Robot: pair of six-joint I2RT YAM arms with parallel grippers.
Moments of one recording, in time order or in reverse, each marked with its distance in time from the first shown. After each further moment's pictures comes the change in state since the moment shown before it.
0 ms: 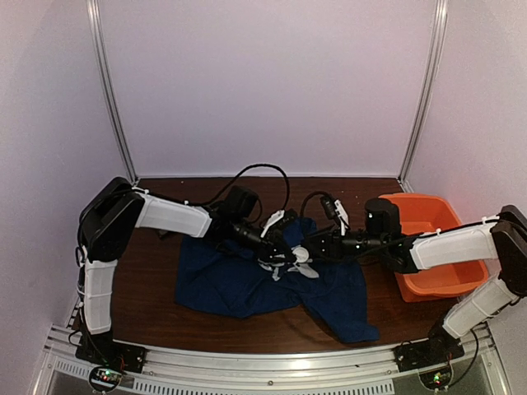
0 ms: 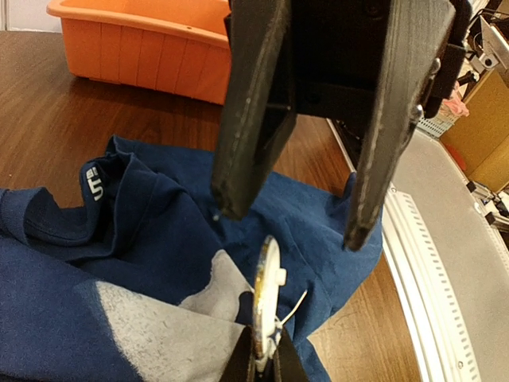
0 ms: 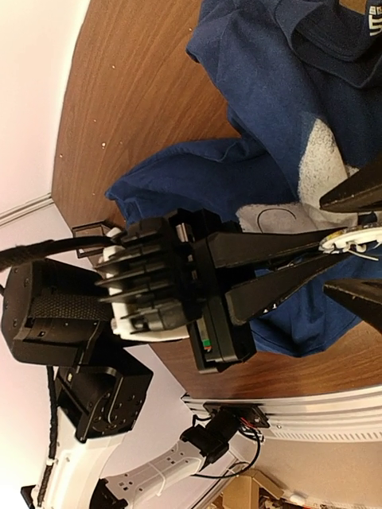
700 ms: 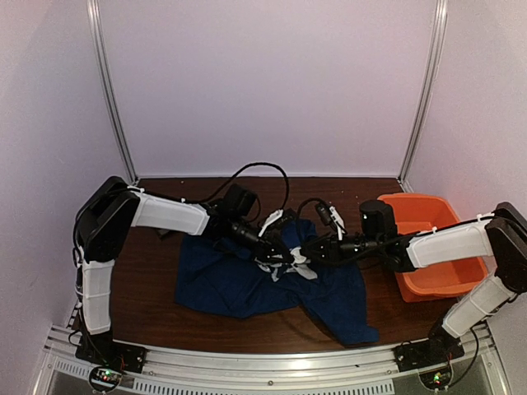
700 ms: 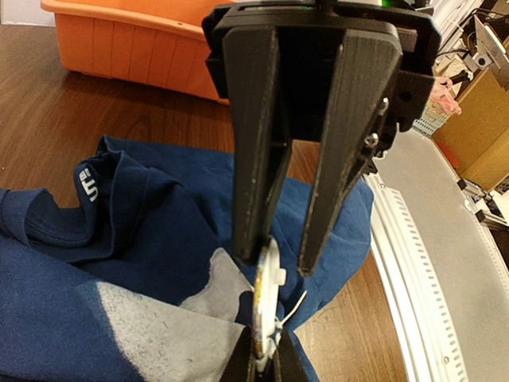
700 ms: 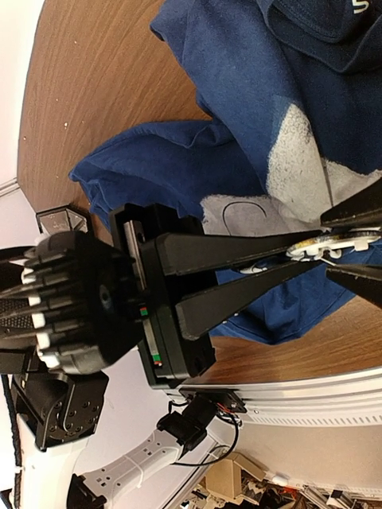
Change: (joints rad) left arm 0.003 -0.027 0.000 -0.075 0.021 0.021; right arm -0.002 0.047 0.025 -0.081 -0.094 -0.001
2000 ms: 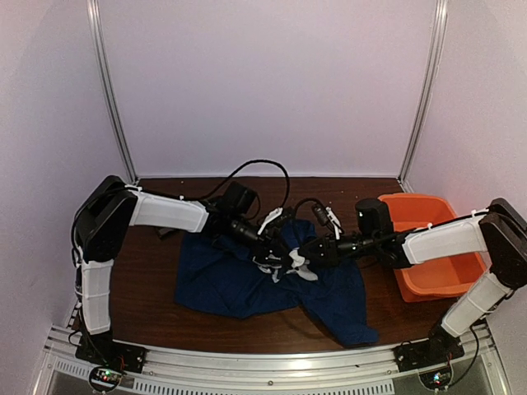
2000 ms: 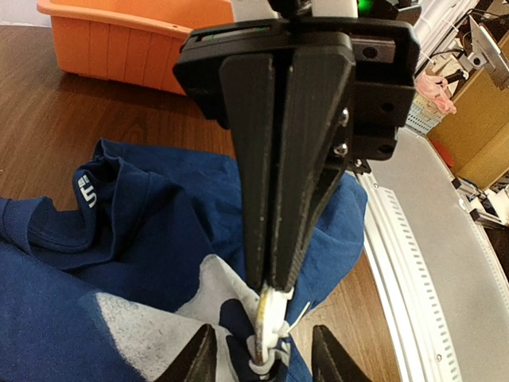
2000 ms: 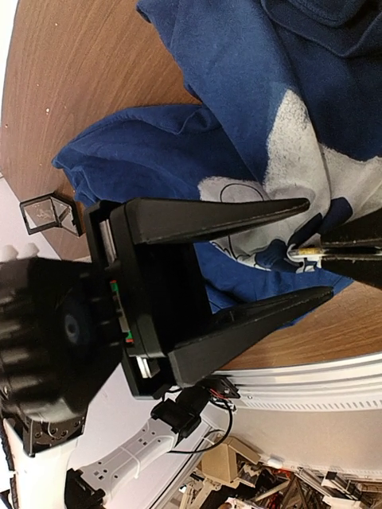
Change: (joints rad) left arm 0.005 -0.006 0.022 -0.058 0.015 0.023; right arm -0.011 0.046 0.037 -0.030 -0.076 0.018
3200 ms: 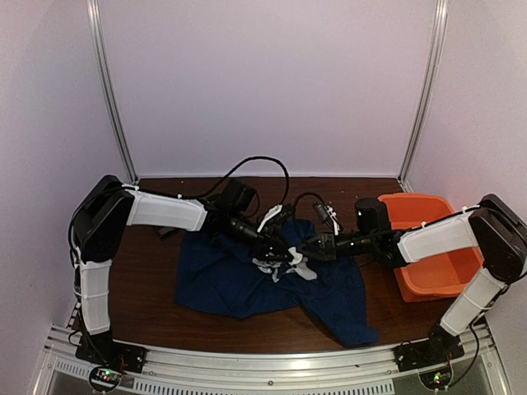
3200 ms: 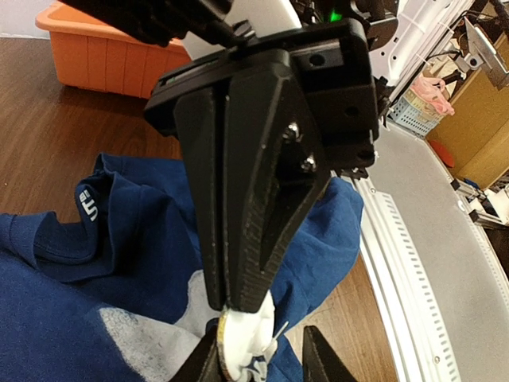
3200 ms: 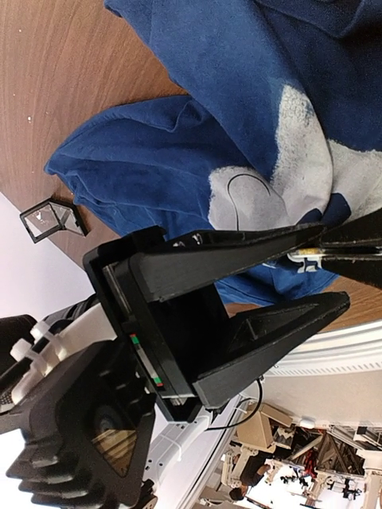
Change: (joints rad) left arm 0.000 -0.019 0.000 0.006 0.005 -0.003; right arm -0.022 0.061 0.012 0.085 -0.047 0.202
